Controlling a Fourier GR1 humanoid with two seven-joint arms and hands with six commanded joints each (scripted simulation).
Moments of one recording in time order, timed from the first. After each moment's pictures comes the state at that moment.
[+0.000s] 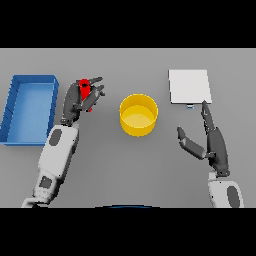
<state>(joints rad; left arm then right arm) -0.54 -0.01 0.04 -0.98 -0.12 0.14 -0.15 0.08 -0.09 0.08 -1.67 0.22 -0.06 -0.10</state>
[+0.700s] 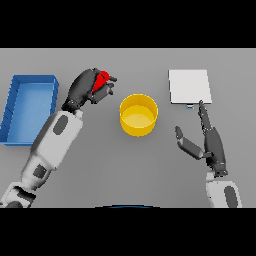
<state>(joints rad) -0.68 0.16 -0.26 -1.04 -0.39 0.07 0.15 0.08 -0.08 0.10 -1.68 0.25 -0.06 -0.07</state>
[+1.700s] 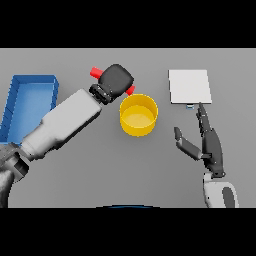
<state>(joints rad) -1.06 0.27 -0.84 -0.85 -0.89 -0.20 0.11 0.09 -0.04 0.09 -1.67 0.20 -0.06 -0.08</state>
